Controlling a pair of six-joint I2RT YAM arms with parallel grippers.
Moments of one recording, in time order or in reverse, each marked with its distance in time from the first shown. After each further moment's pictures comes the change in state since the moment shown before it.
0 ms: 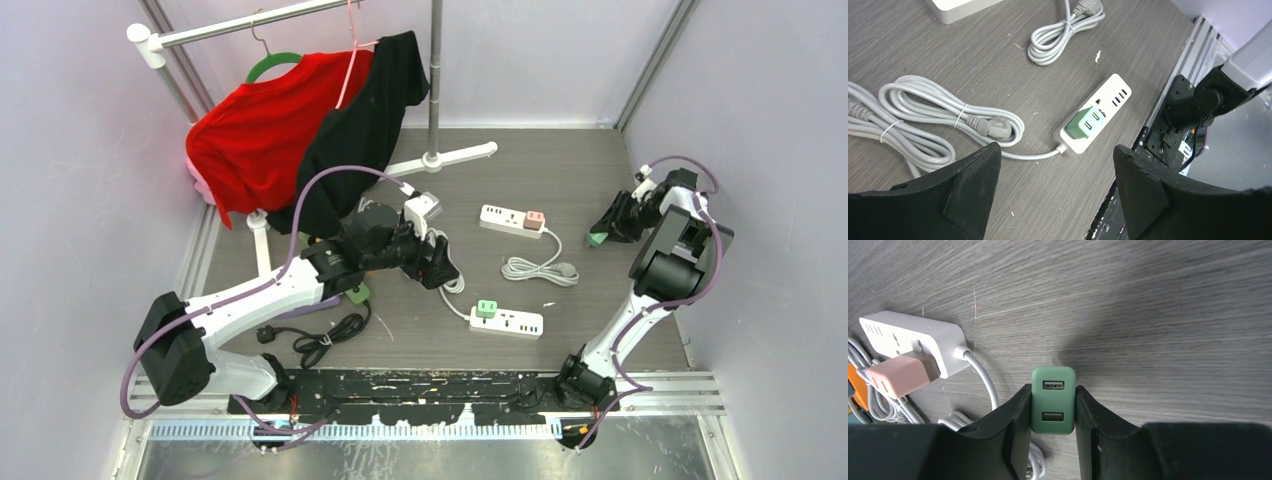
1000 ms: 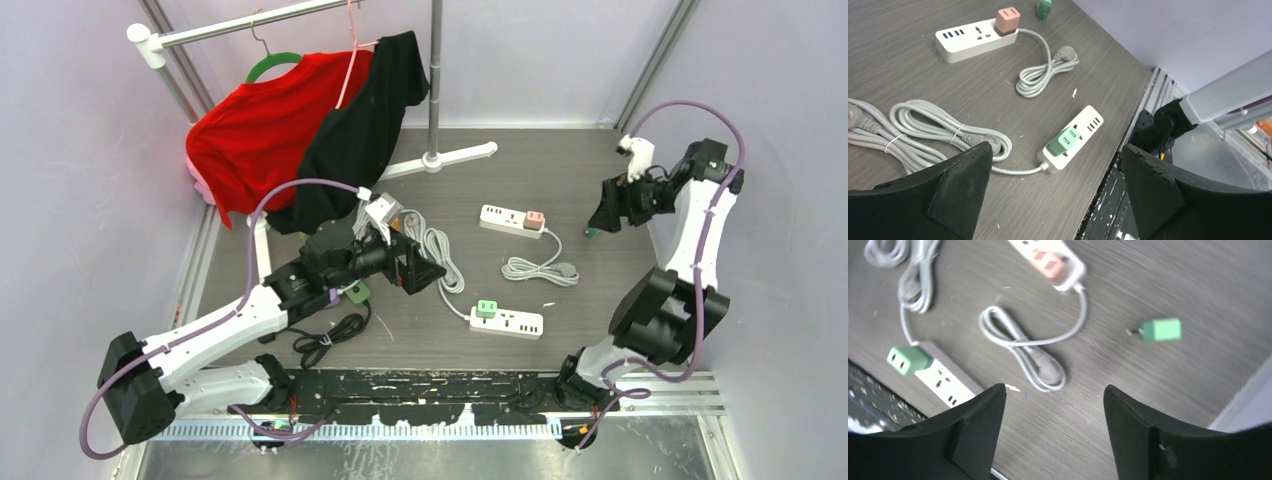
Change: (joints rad) left arm 0.040 -0.264 -0.190 0.191 -0.014 -0.124; right arm 0.031 -0.385 0.143 -0.515 -0.140 -0.716
